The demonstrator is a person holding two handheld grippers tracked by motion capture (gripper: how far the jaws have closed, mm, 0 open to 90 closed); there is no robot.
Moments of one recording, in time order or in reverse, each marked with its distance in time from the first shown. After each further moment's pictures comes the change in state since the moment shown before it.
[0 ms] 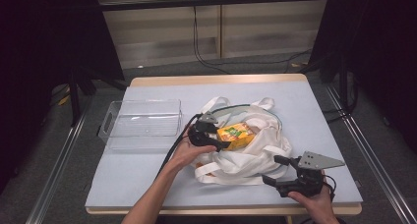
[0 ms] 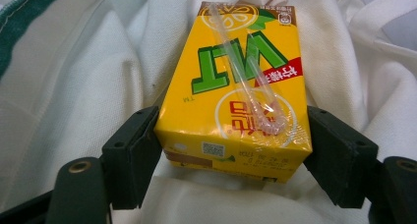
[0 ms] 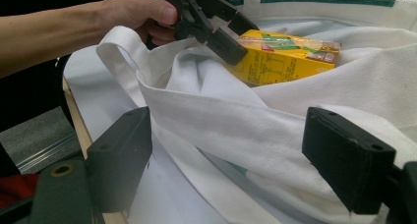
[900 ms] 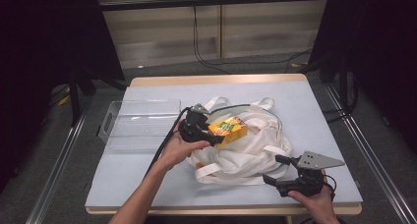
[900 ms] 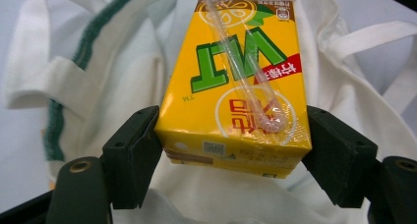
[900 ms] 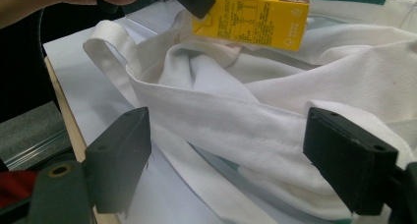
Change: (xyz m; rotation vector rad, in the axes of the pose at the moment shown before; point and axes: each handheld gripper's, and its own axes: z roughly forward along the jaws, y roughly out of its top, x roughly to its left) left arm -0.012 0.022 -0.046 0.052 0.058 -0.149; right arm 0.000 0.000 0.000 0.018 -0.026 -0.010
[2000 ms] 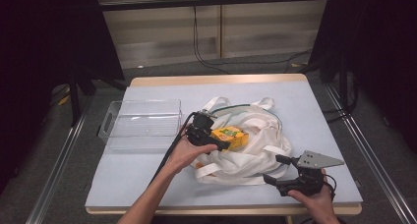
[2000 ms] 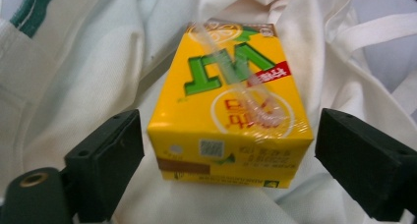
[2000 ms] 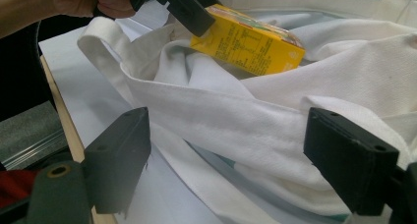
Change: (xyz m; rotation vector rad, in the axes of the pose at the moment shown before) left arm -0.006 -0.004 0.021 0.042 -0.008 -0.050; right arm -0.002 -0.001 0.000 0.012 -0.010 0.006
